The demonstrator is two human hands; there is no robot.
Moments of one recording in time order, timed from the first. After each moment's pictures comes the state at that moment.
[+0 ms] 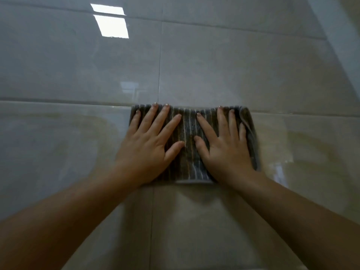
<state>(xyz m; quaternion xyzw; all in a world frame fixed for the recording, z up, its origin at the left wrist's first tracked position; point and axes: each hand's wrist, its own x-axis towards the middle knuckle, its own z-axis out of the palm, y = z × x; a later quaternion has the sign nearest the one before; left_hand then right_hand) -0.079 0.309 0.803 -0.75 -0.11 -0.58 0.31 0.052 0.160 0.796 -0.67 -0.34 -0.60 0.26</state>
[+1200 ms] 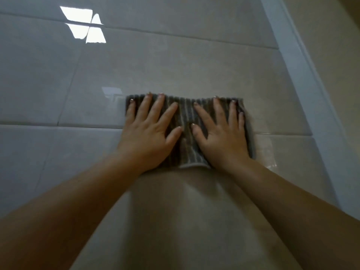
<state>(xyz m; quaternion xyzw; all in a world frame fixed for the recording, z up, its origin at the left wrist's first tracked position) 0.049 0.164 0.883 -0.74 -0.14 -0.60 0.25 0.176 0.023 0.879 -0.69 -0.31 -0.60 0.25</state>
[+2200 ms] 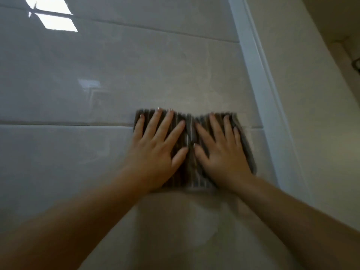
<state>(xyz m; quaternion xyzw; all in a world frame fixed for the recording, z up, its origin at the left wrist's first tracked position) 0.125 0.085 0.840 -0.75 -0.07 -0.58 0.31 0.251 -0.062 0.827 -0.68 -0.32 -0.62 0.22</state>
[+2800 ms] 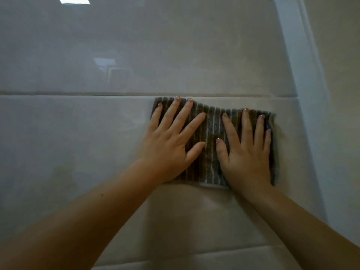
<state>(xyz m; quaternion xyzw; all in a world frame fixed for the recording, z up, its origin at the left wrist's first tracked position) 0.100 0.119 0.798 -0.76 -0.03 -0.56 0.34 0.225 -0.026 0.755 -0.68 -0.26 -0.61 0.30</state>
